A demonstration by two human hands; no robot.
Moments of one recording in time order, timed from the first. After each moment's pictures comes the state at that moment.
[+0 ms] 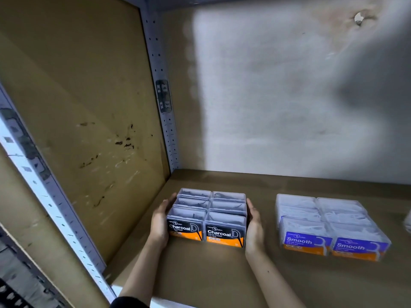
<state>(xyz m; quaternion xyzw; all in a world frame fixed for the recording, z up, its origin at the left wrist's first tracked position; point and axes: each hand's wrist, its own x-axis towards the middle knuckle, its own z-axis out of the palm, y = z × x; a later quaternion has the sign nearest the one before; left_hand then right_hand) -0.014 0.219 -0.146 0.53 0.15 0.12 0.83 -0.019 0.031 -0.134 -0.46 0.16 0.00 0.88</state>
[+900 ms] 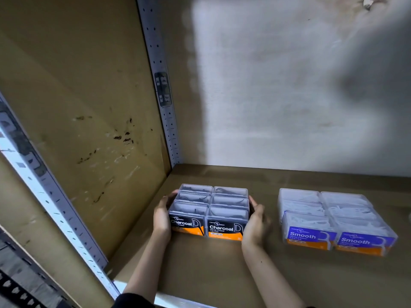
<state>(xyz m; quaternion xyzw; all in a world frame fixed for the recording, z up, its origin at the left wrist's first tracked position) -0.005 0.221 -0.155 0.54 0.18 0.16 0.81 -0.012 0.045 -0.145 -0.50 0.22 -0.16 0.82</state>
